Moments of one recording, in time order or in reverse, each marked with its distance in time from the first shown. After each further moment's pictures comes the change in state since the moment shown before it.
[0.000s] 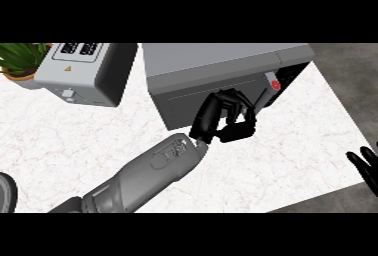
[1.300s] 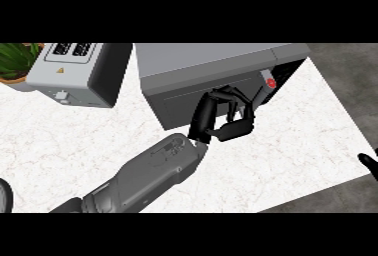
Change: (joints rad) left arm 0.007 0.000 -0.004 0.006 0.195 0.024 -0.208; right arm -0.044 -0.073 -0.021 -0.062 -0.141 0.036 0.051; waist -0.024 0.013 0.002
